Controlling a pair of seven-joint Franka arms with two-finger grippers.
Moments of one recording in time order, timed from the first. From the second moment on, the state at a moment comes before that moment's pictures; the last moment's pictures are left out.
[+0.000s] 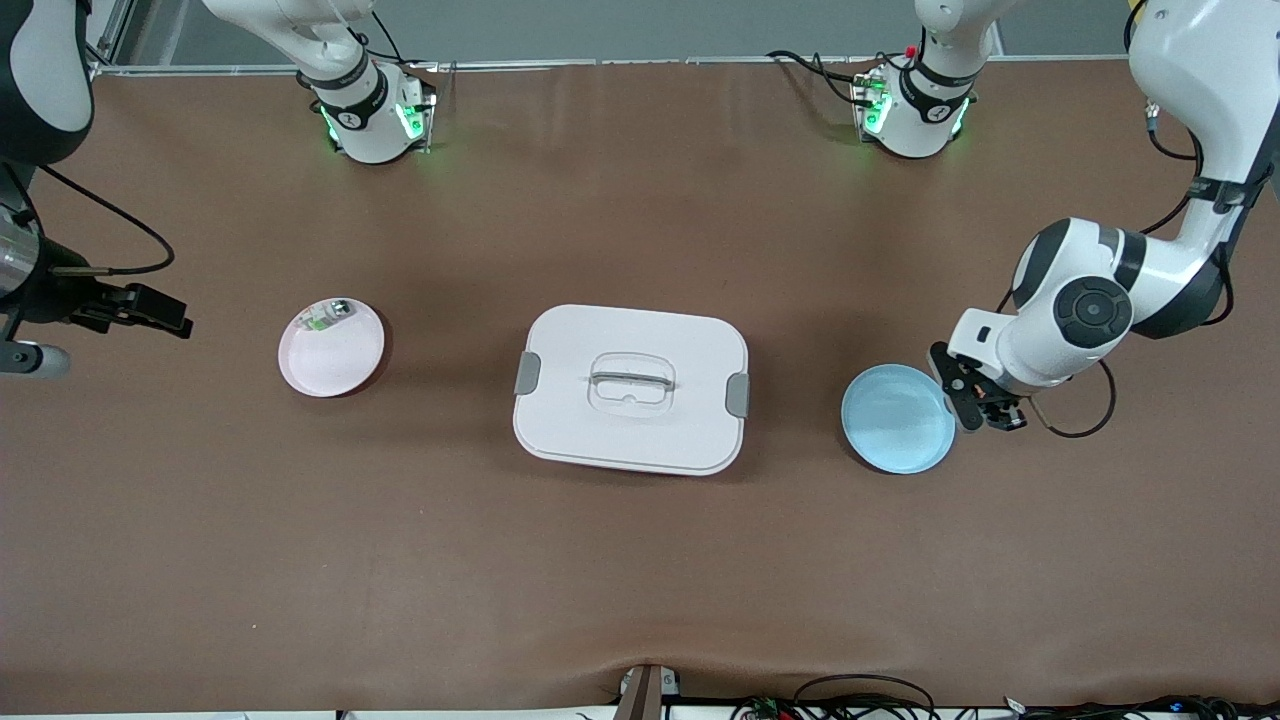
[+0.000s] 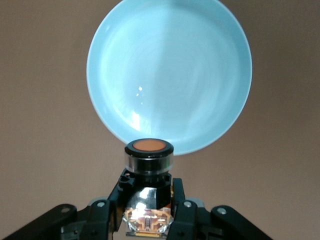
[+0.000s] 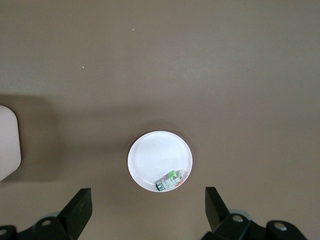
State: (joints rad) left arm 0.51 0.43 -0.66 -2.01 0.49 2.27 0.90; right arm 0.03 0.12 -0.06 -1.53 0.00 1.61 0.05
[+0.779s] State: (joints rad) left arm 0.47 0.58 -0.68 -2.04 0.52 2.44 1.10; right arm 0.03 0.05 -0.09 -1.53 0.00 1.57 0.05
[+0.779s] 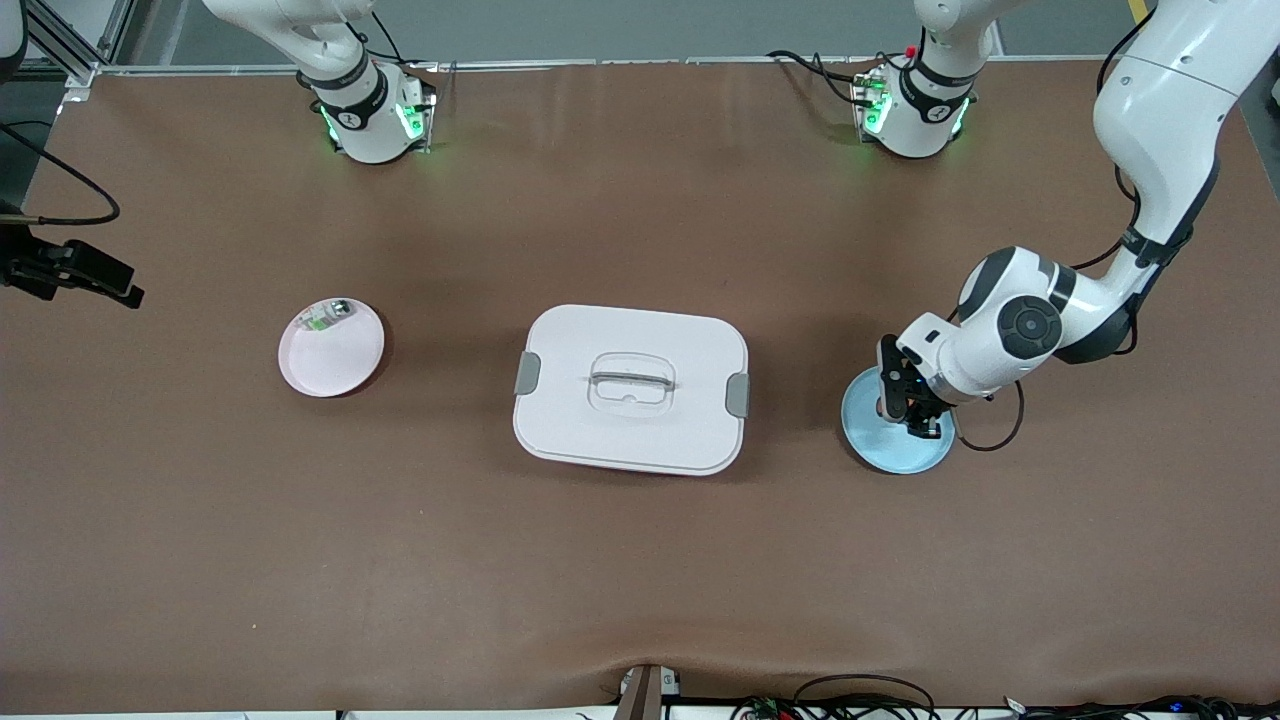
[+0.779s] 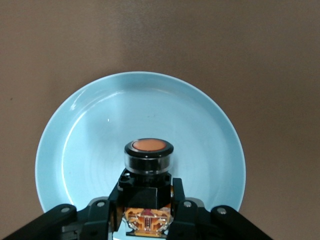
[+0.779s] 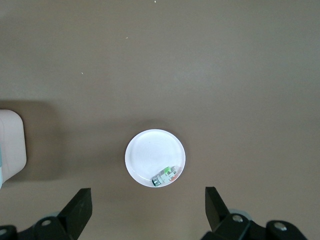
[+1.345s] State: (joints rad) left arm 0.48 0.61 -0.67 -2.04 0.70 2.45 0.92; right arm 0.03 0.05 -0.09 -1.53 0.00 1.58 0.05
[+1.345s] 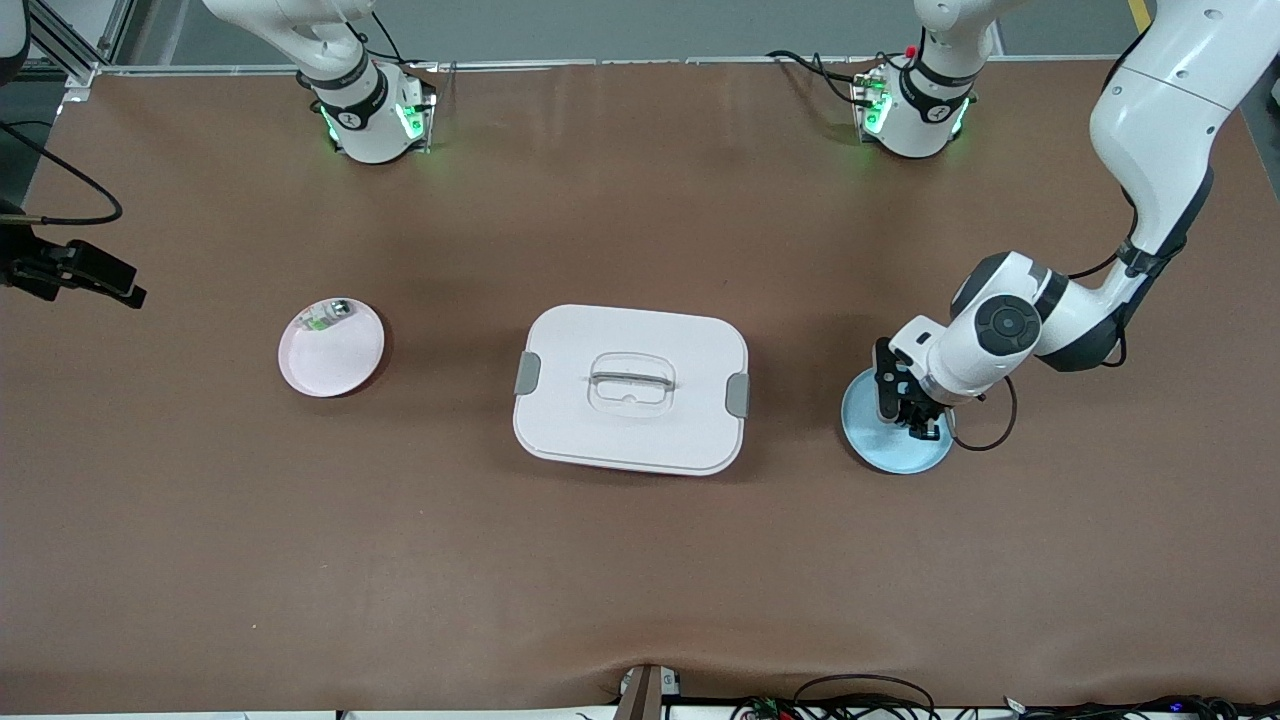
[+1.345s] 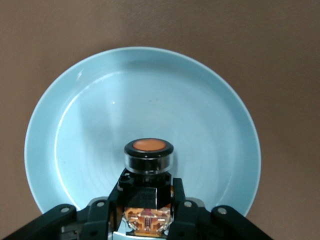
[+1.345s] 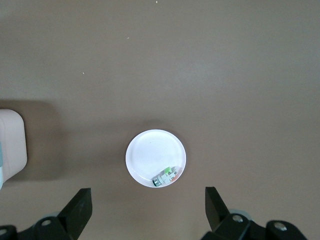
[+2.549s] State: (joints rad) left arm 0.50 0.52 -0.73 -1.55 0.52 1.94 0.73; right arm 0.04 0.05 -0.10 -1.50 0.01 1.59 0.04
